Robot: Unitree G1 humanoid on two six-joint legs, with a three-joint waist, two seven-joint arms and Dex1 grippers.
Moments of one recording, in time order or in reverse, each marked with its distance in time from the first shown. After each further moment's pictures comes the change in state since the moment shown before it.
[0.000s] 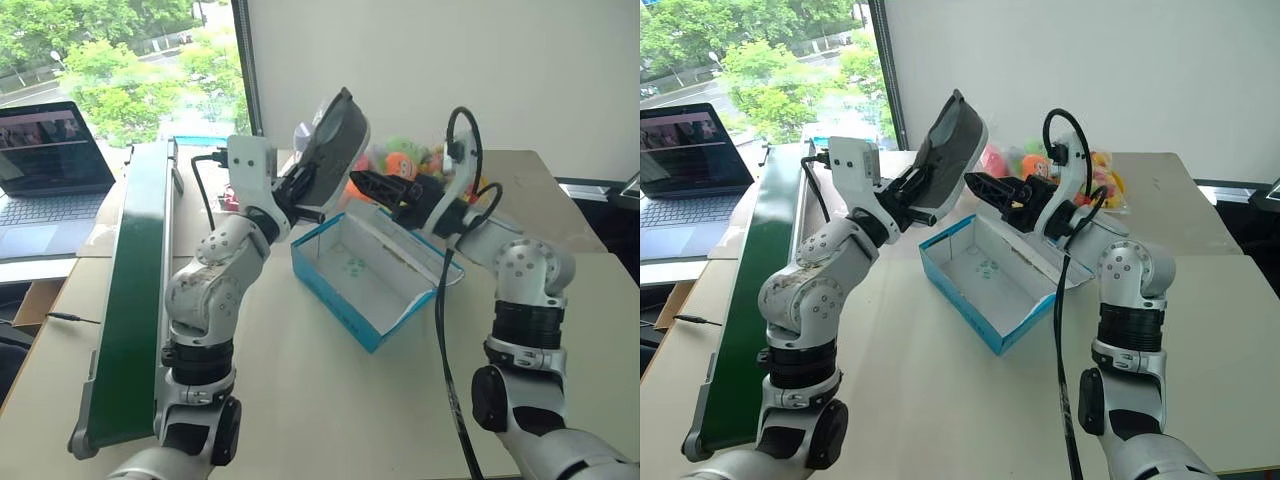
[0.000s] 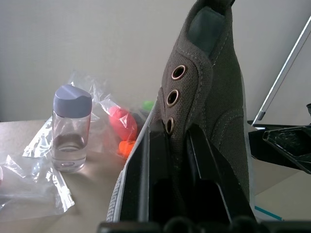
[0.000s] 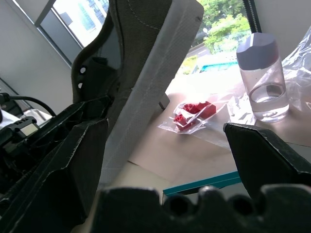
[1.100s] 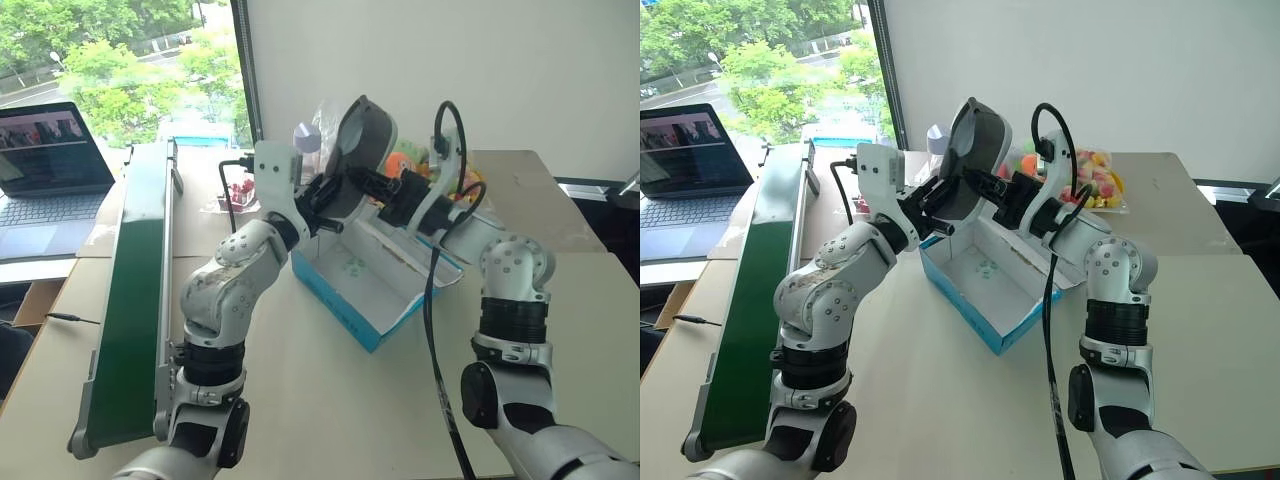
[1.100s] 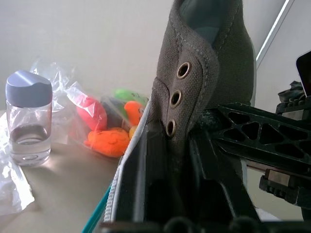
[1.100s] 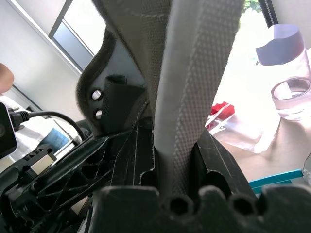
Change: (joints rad) left arm 0.023 -0.012 -0.033 -0.008 -0.065 0.077 -0.018; right arm -0.029 0.046 0.015 0.055 0.053 -0.034 -0.075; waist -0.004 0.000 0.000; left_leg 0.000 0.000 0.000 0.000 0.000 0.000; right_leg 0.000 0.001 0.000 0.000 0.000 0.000
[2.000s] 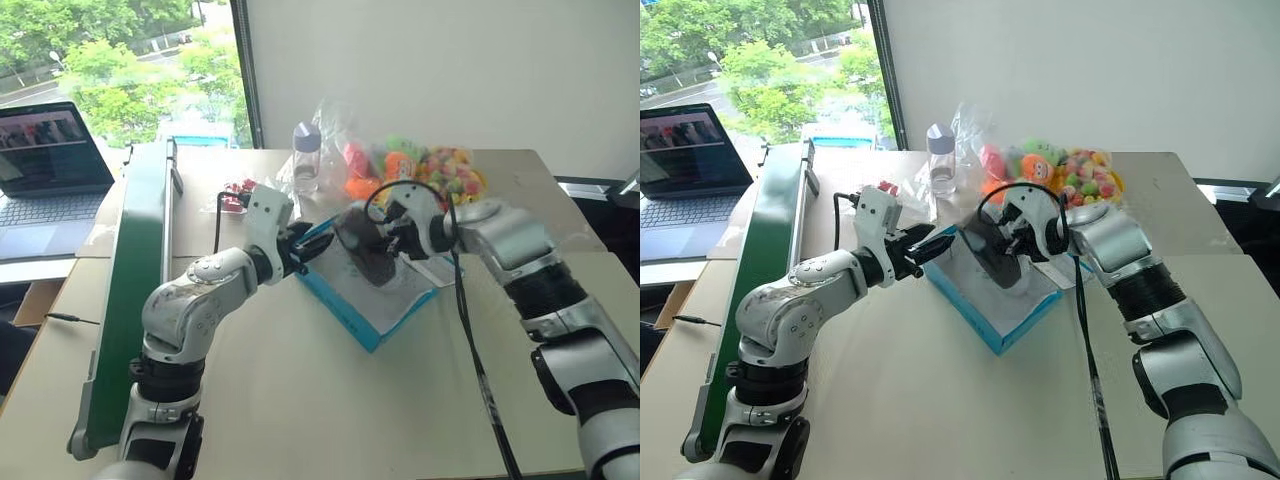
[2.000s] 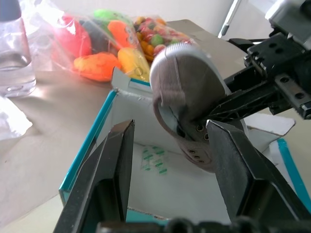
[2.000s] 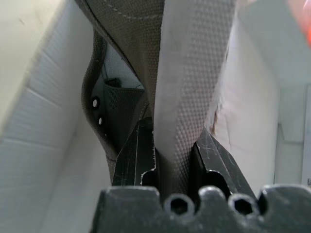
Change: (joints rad) left arm 0.087 0.212 -0.049 -0.046 -0.057 0.143 -0.135; right arm -0.156 -0.387 0.722 0.302 -0.598 -0.159 0.494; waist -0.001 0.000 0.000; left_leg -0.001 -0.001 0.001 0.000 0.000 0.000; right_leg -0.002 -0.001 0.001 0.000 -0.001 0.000
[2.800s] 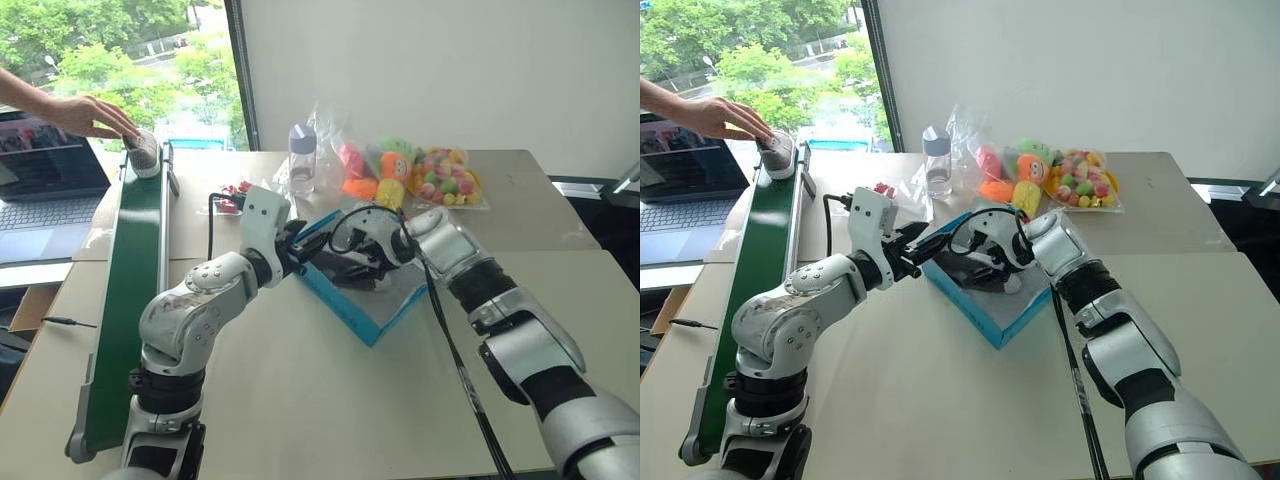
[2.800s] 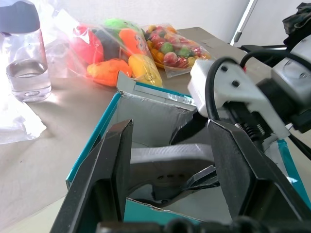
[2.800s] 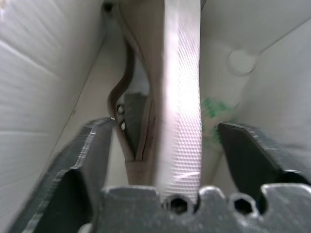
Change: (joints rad) left arm 0.033 -0.017 0.005 -0.079 0.003 0.011 0.073; right arm -0.074 0.194 0.016 0.170 -0.273 -0.150 0.112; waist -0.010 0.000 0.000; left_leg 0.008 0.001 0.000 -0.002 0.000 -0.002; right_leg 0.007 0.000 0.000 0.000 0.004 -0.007
